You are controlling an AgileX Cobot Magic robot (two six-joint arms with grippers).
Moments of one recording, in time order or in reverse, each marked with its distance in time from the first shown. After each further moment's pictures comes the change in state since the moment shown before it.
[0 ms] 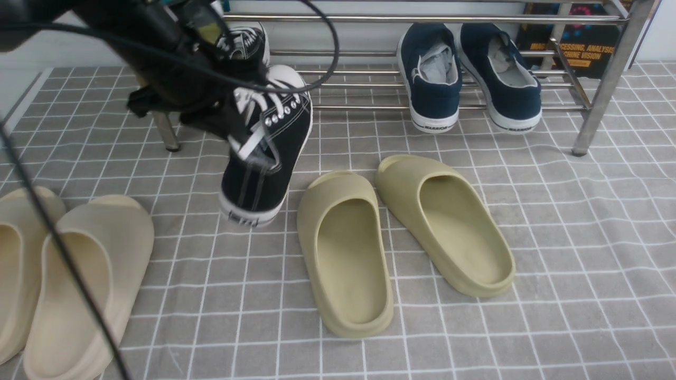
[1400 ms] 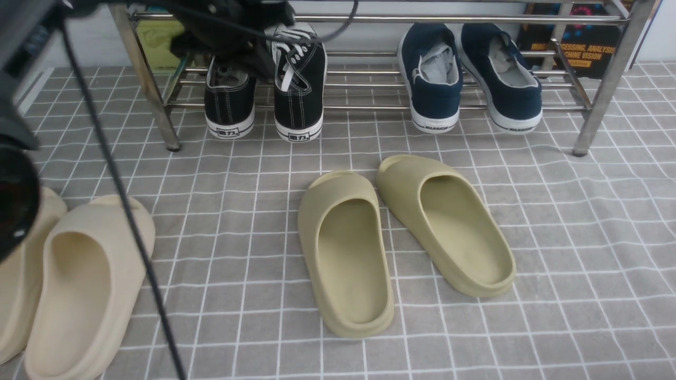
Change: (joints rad) right arm 0.000 0.000 0.000 0.000 0.000 0.002; left arm 0.000 0.202 -0.439 -0.013 0.075 0.024
